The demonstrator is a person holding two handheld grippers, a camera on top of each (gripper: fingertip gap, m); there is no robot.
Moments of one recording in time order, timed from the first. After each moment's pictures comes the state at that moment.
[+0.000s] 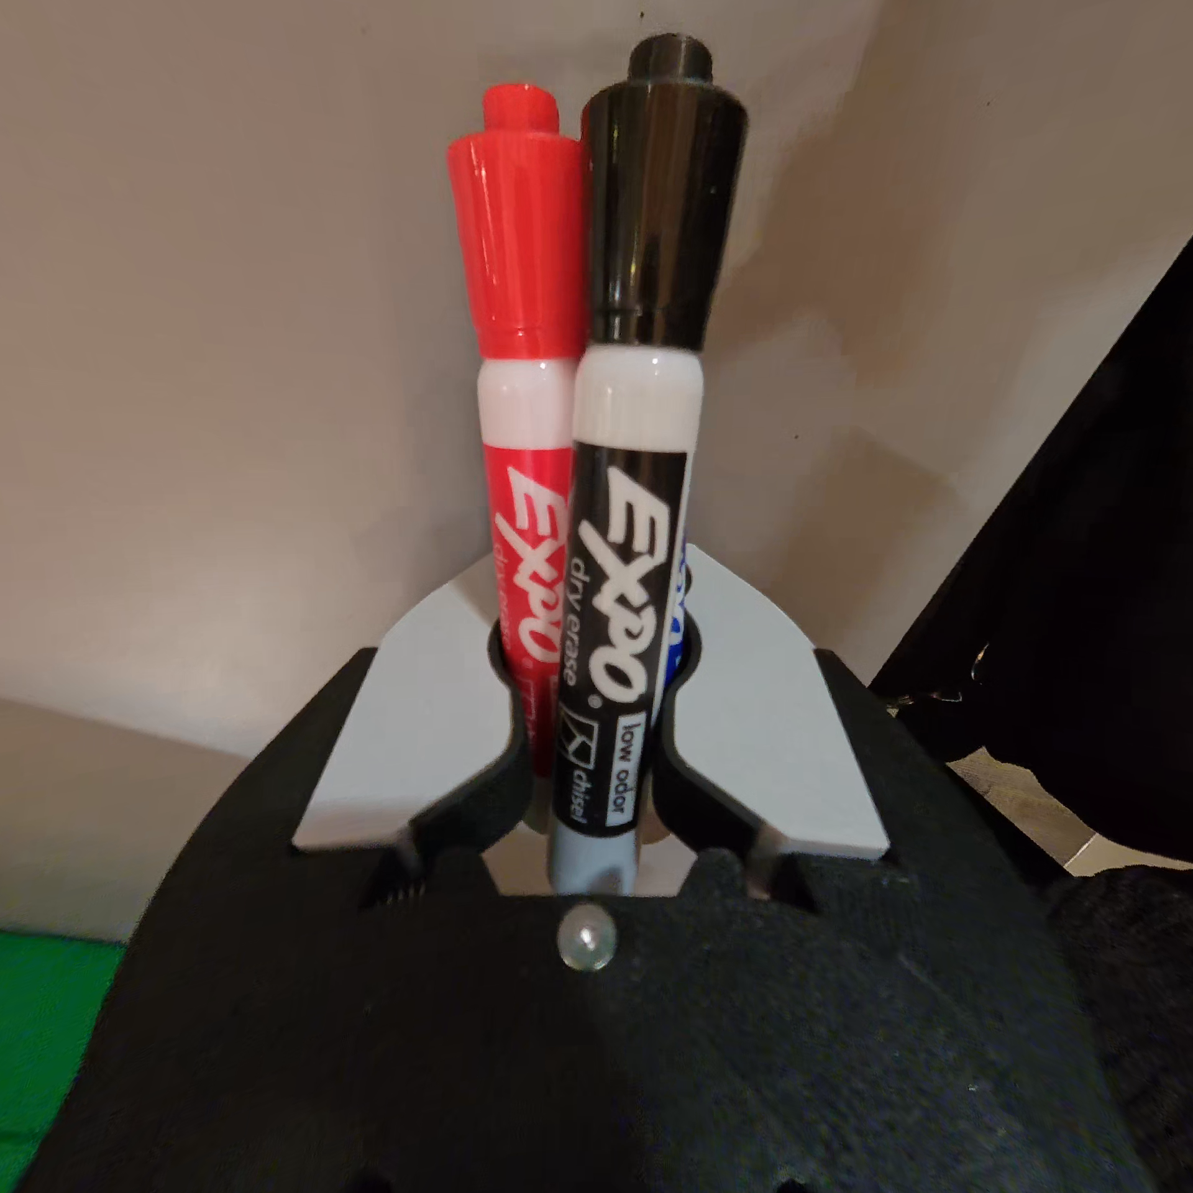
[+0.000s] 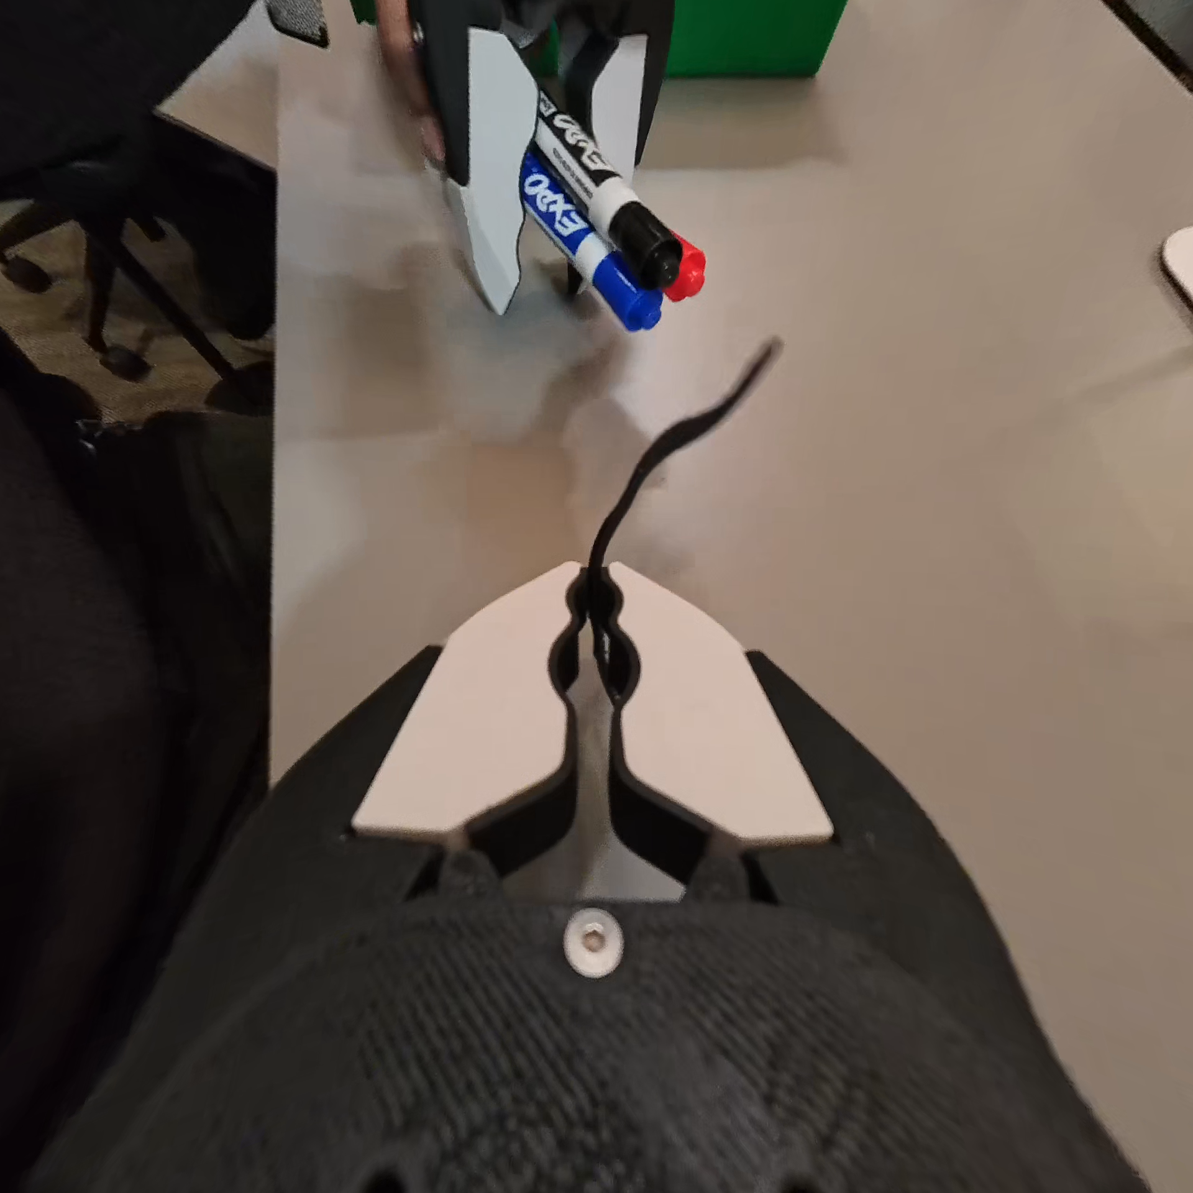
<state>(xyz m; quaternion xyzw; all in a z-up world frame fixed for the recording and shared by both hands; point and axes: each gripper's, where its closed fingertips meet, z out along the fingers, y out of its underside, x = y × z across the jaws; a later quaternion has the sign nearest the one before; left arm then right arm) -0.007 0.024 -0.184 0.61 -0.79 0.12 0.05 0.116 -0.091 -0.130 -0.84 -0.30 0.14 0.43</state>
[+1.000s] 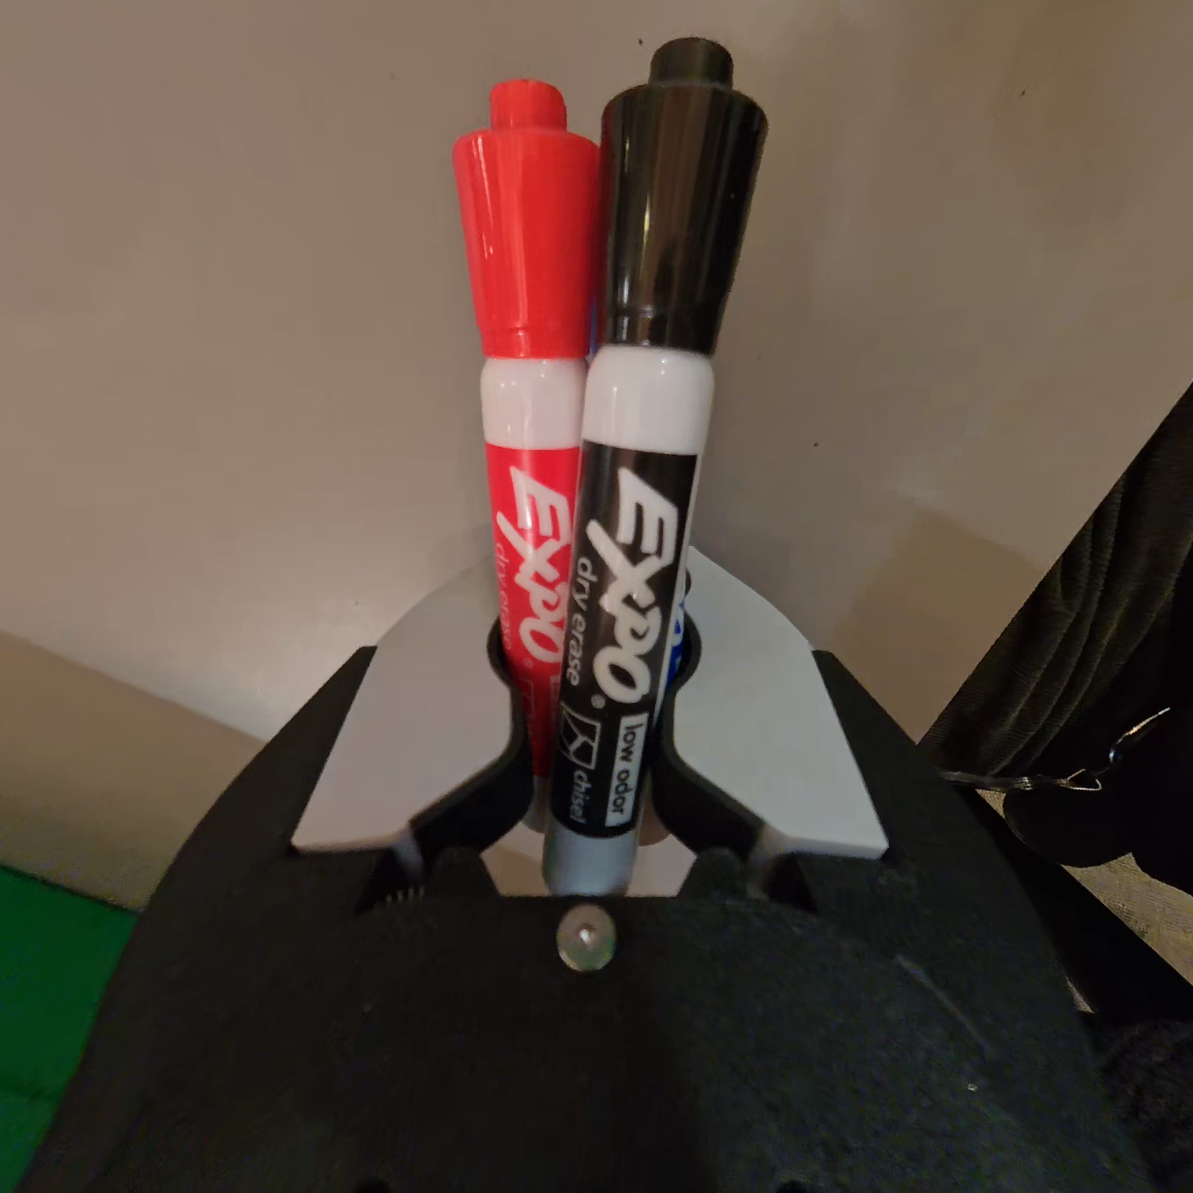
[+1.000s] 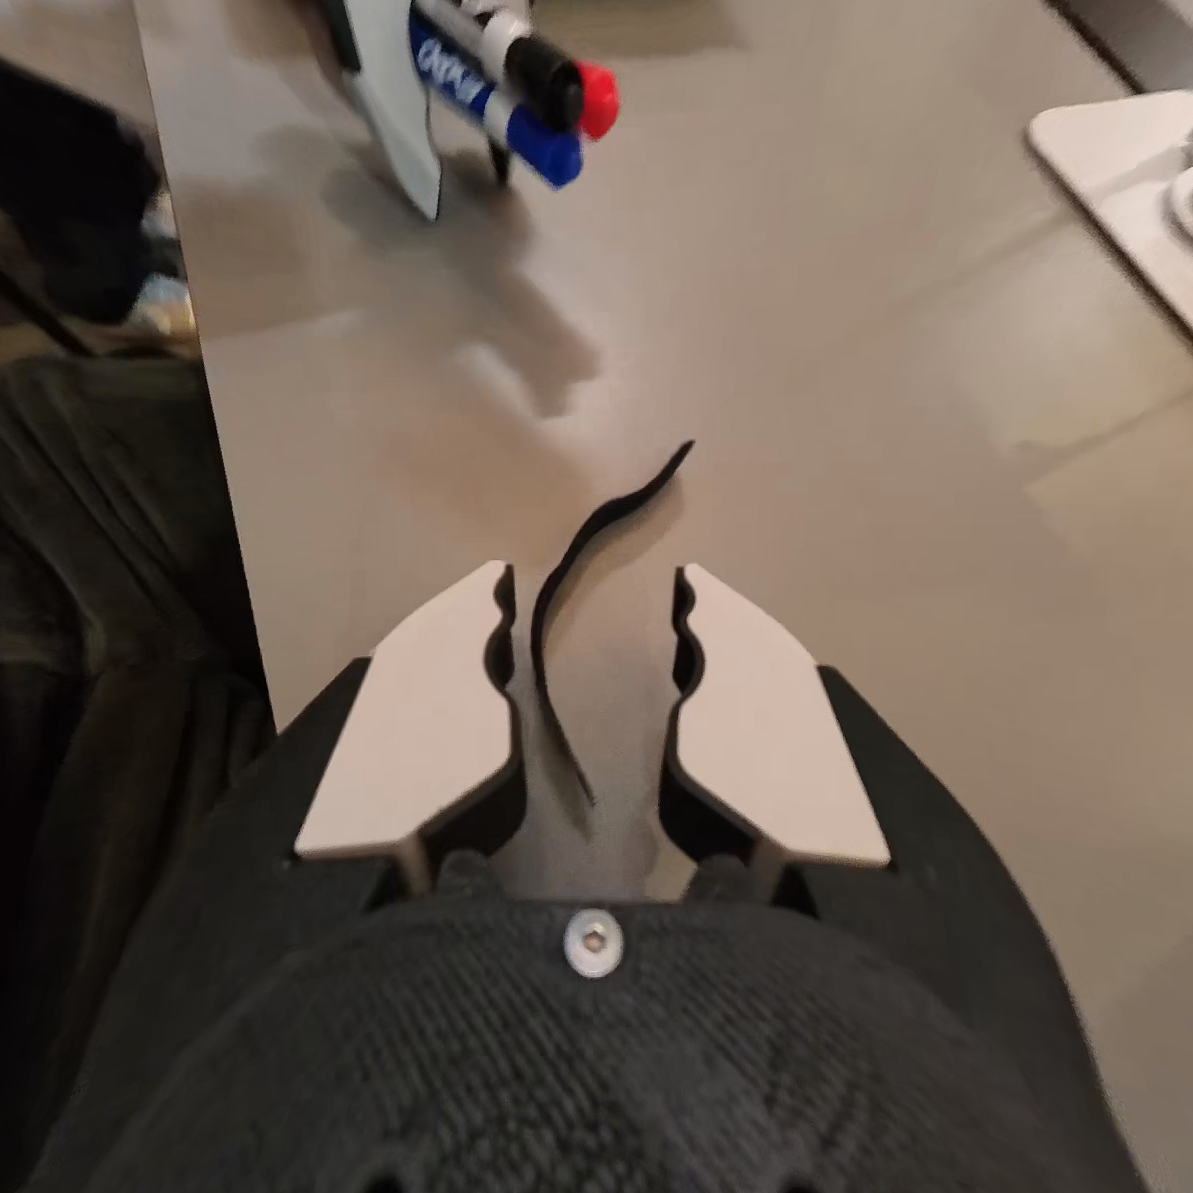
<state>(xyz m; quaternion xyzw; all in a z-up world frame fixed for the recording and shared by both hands) -0.007 0.024 -0.188 0.60 -0.79 0.11 -0.06 0.142 -0.127 -0.142 -0.86 -0.24 0.07 0.44</state>
